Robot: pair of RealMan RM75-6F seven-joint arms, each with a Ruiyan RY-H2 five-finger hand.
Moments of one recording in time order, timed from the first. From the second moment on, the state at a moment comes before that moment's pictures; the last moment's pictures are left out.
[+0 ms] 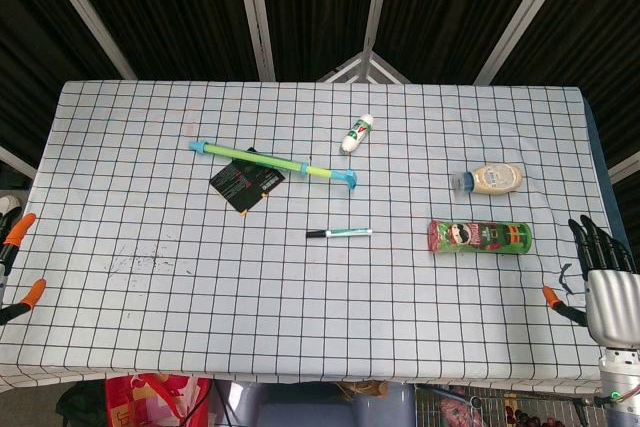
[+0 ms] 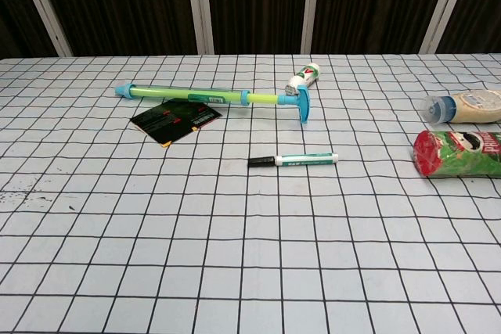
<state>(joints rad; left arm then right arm) -0.07 -0.93 -0.05 -1.83 1.51 1.52 0.15 0.06 -1.11 0.12 -1.71 -1.47 1.56 -0.11</state>
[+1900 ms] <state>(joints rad) -0.09 -0.97 -0.07 -1.70 1.42 1.47 0.07 0.68 -1.70 0.39 -1.68 -0.77 1.22 -0.83</state>
